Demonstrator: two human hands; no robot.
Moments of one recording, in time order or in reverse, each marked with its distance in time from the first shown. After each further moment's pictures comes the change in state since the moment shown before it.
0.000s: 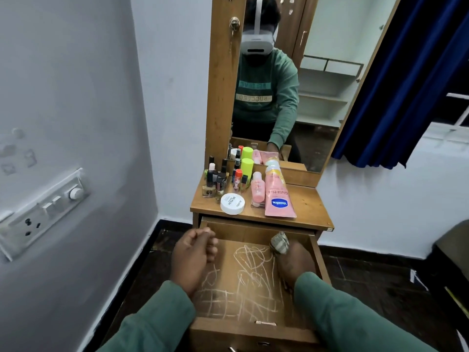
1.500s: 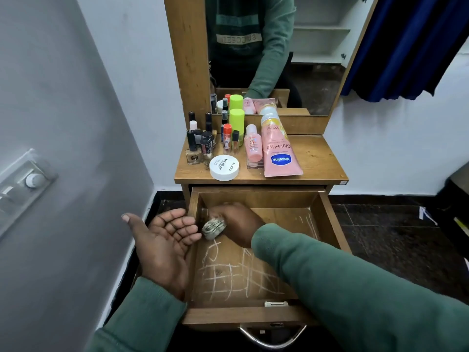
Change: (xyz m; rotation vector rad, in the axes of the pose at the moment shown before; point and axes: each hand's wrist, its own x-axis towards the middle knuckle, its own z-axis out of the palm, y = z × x) left_hand -0.002 0.005 -0.010 -0.377 0.161 -0.131; right_hand 0.009 -0.067 0.071 -0.037 -0.414 -0.860
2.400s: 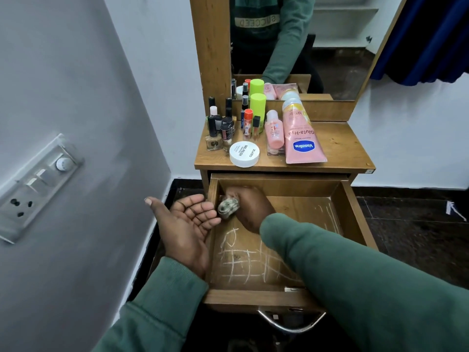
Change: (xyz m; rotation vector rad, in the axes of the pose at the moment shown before) left_hand 0.001 0.001 -0.001 0.007 0.033 -0.016; right_hand 0.015 0.001 0.021 0.081 0.224 0.071
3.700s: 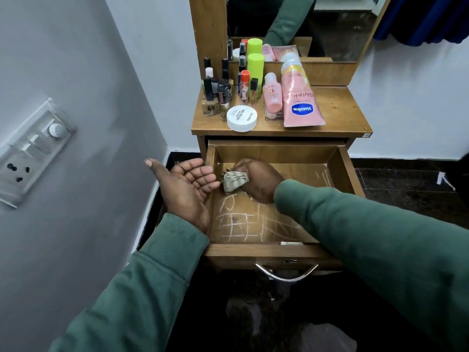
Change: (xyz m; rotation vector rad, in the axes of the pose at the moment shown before) left_hand -0.007 0.004 0.003 0.036 0.001 -0.022; right_hand -0.024 -0.004 -0.021 -0.064 -0.221 0.112
